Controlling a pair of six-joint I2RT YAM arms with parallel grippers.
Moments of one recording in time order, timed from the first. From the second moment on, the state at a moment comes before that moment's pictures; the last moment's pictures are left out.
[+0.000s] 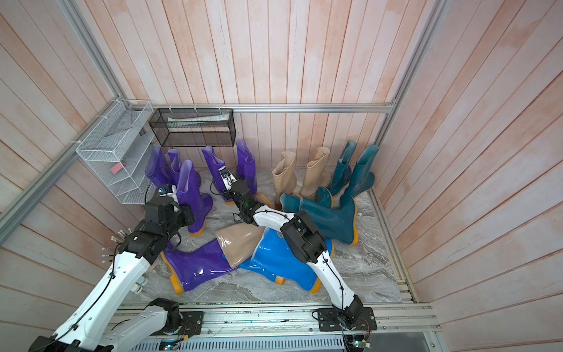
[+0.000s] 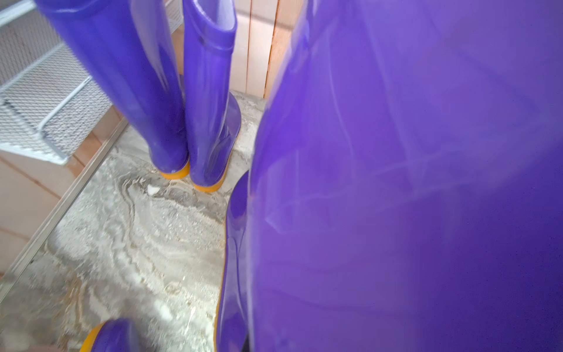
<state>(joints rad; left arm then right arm) -0.22 1.02 0.91 -0.43 -0.20 -0.33 0.85 2.37 1.79 0.57 0.26 -0.16</state>
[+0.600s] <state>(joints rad) -0.18 1.45 0.93 0.07 -0.36 -0.31 0.84 2.32 1.72 0.59 0.20 -0.06</state>
